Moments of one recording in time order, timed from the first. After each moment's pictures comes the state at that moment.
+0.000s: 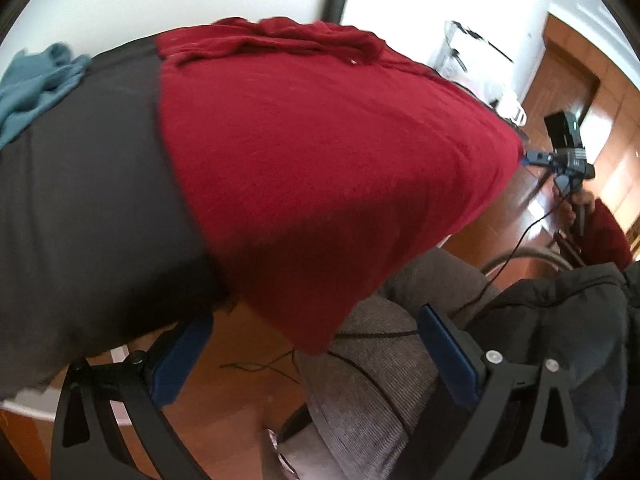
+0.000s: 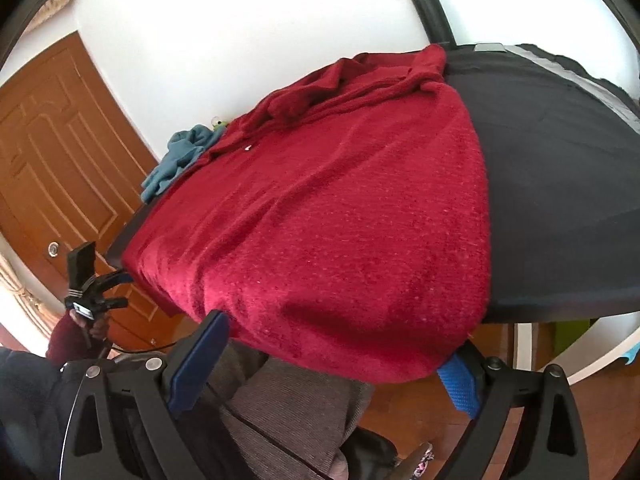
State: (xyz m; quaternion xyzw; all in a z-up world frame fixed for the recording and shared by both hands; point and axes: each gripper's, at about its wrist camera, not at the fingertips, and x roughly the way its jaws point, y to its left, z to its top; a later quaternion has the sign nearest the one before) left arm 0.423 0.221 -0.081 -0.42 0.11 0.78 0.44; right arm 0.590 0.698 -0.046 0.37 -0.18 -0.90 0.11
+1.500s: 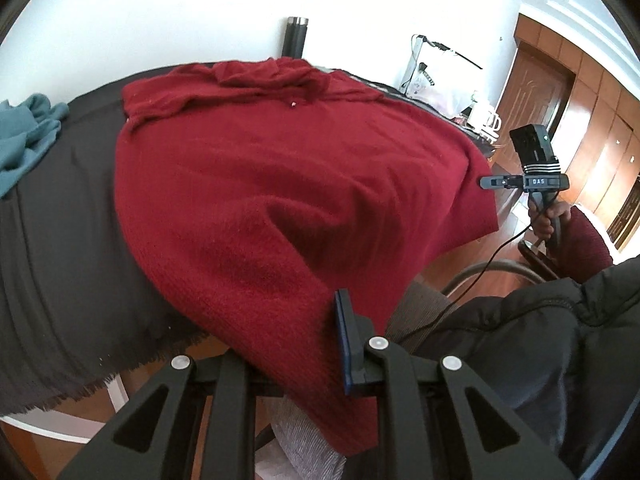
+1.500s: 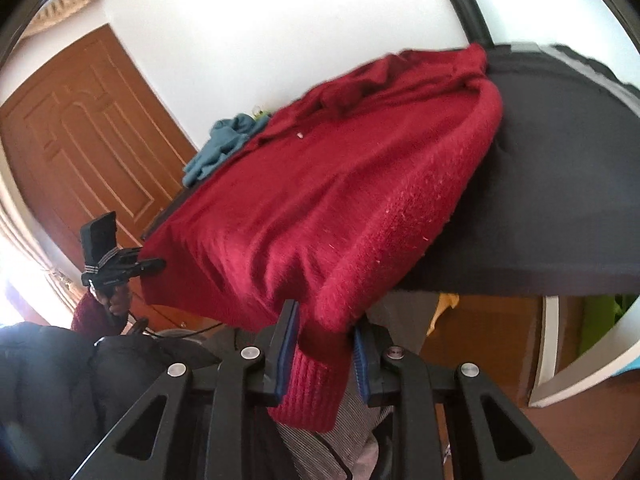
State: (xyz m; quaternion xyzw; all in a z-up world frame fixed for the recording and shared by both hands) left arm 0.467 0.238 -0.035 -0.38 0.10 0.79 0.47; right arm 0.605 0.676 -0.037 0.38 -0.18 -0.89 0.17
